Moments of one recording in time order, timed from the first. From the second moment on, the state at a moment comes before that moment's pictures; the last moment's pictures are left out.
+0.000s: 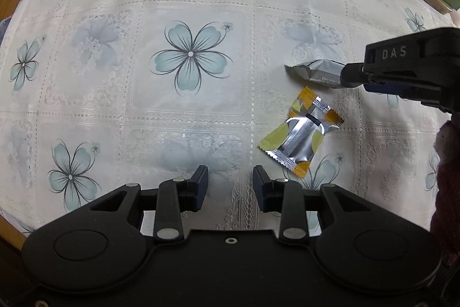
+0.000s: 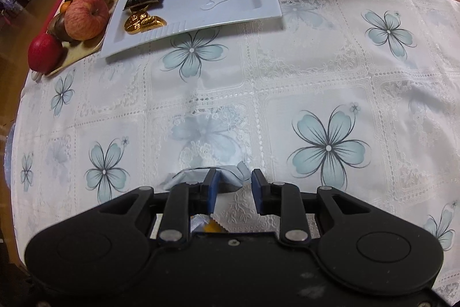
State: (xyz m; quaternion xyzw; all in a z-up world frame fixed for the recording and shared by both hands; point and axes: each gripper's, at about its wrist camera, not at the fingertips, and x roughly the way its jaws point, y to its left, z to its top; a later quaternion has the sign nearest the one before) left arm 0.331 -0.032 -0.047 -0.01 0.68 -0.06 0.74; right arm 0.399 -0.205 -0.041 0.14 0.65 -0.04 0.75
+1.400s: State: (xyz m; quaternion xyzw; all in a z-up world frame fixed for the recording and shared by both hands) left arm 0.329 -0.029 -0.046 -0.02 0.68 -0.06 0.73; right arm 0.399 -0.172 -0.034 0.13 0.63 0.05 0.76
